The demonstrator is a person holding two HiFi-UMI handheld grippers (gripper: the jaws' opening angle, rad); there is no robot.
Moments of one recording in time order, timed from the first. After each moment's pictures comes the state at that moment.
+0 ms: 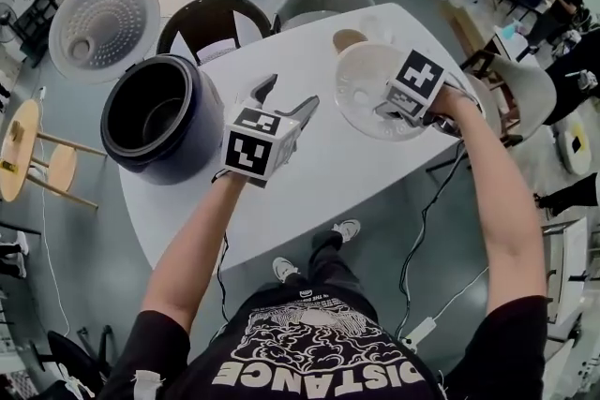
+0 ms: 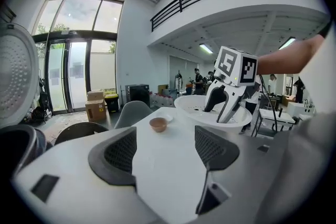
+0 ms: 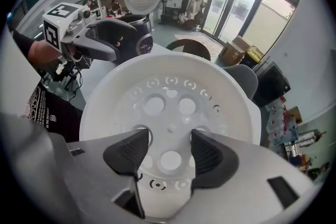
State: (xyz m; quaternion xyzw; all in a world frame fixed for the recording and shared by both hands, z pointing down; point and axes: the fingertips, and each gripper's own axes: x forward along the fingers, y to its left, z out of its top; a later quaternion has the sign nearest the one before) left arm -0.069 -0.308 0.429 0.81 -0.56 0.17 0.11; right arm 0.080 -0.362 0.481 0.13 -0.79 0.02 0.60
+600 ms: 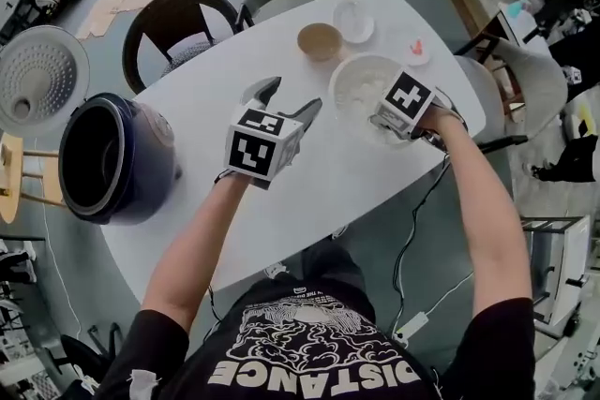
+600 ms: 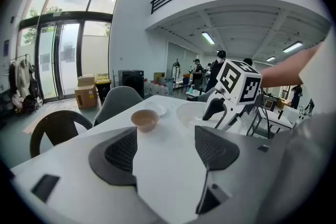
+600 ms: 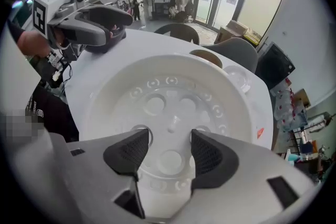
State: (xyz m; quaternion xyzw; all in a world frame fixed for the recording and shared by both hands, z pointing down) left arm 0.028 -0.501 0.512 0.81 -0.53 0.21 0.17; right arm 0.176 -0.535 0.601 0.13 -0.78 0.08 0.60
